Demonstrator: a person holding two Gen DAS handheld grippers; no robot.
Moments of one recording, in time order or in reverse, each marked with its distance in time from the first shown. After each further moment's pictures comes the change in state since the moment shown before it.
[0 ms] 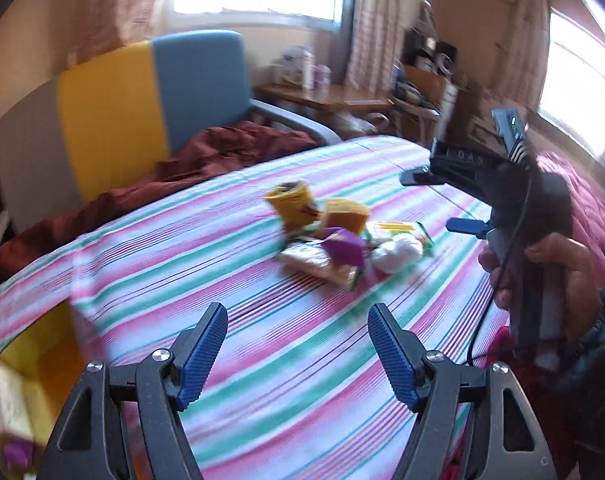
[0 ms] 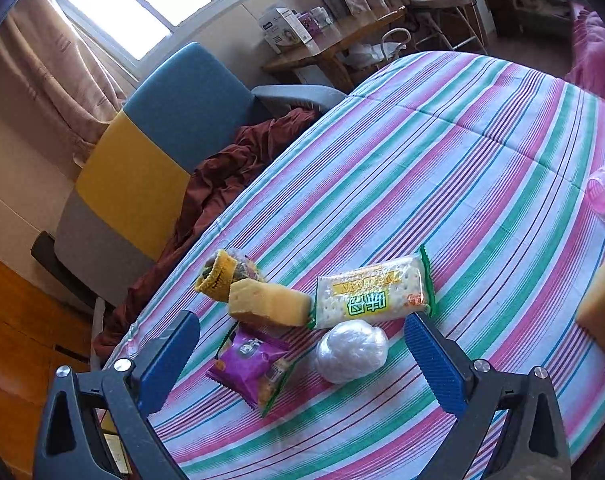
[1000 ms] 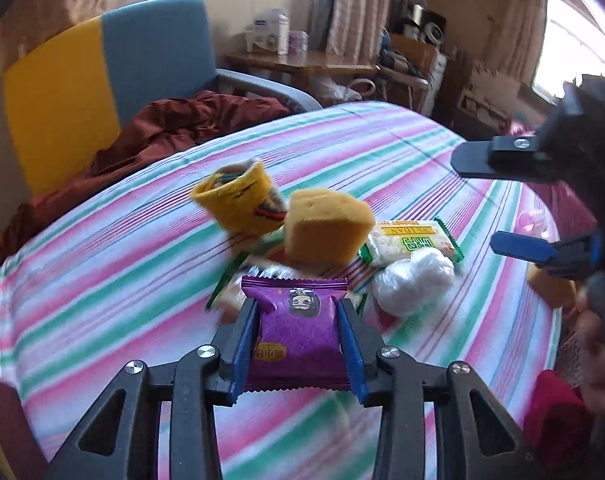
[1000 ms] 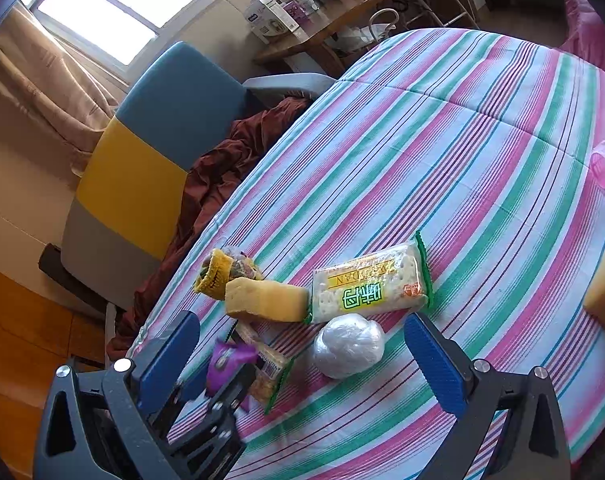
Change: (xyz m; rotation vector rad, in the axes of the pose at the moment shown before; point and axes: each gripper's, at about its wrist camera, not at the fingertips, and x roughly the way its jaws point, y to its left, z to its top) left arm 0.109 -0.020 0.025 0.006 0.071 -0.052; right arm 0.005 -0.016 0.002 0.070 0.037 0.027
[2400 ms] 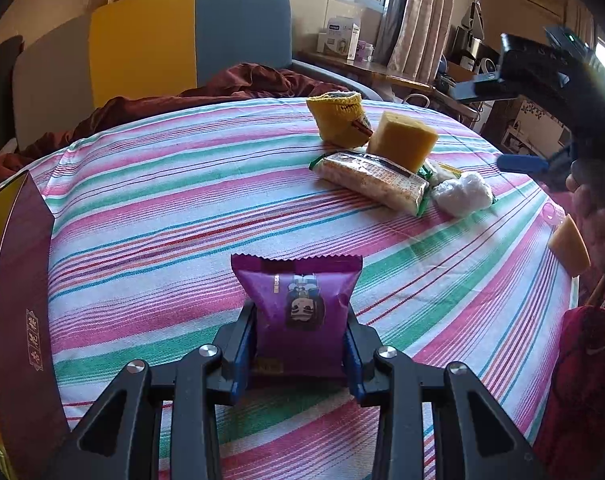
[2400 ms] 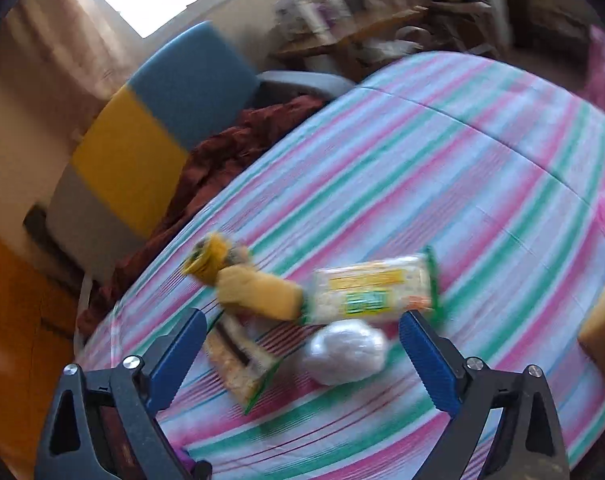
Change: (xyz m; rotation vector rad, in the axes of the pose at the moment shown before) left arm -0.036 0.040 -0.114 -0.180 -0.036 0.100; right arm 0.019 0.042 -0.020 -0.285 0.031 -0.029
